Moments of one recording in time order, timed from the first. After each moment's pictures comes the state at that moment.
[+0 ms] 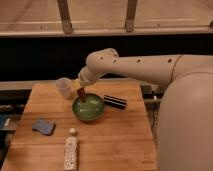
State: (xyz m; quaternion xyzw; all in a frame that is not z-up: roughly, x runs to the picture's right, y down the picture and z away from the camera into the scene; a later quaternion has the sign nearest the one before) arm -0.131 -0.016 0.747 -0.28 -0.12 0.50 0.81
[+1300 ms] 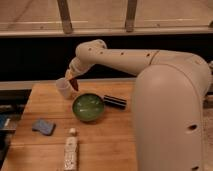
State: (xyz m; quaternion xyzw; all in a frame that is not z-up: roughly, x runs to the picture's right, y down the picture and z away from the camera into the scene) arm -0.187 -0.077 0.781 -0.26 -0.17 0.45 0.84
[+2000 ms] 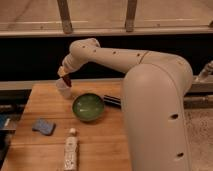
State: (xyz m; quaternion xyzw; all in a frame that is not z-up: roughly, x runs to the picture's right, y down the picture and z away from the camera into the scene) arm -0.227 -0.098 0.793 -0.26 -0.22 0.42 0.84
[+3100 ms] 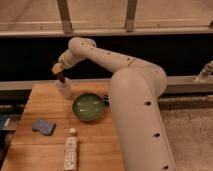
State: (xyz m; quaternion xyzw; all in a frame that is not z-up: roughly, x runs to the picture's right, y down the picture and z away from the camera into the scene) arm -0.275 -0.116 0.825 -0.30 -0.28 0.39 0.83
